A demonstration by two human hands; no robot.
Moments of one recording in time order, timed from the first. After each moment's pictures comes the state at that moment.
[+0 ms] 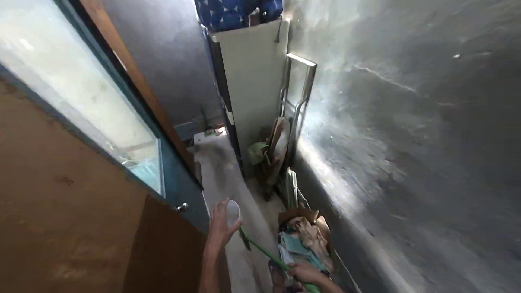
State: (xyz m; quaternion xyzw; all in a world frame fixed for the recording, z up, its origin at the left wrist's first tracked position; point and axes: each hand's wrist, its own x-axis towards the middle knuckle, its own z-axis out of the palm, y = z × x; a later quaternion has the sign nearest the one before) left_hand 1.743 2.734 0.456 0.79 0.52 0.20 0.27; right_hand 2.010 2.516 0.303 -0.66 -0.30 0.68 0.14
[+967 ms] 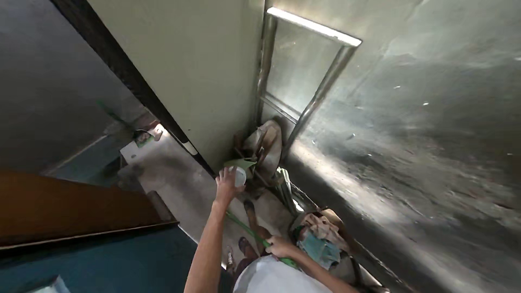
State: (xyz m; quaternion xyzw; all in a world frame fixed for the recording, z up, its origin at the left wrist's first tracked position) left_hand 2.046 3.313 0.348 0.93 0.28 -0.05 0.24; right_hand 2.047 3.005 0.287 -0.72 -0.19 0.66 0.13
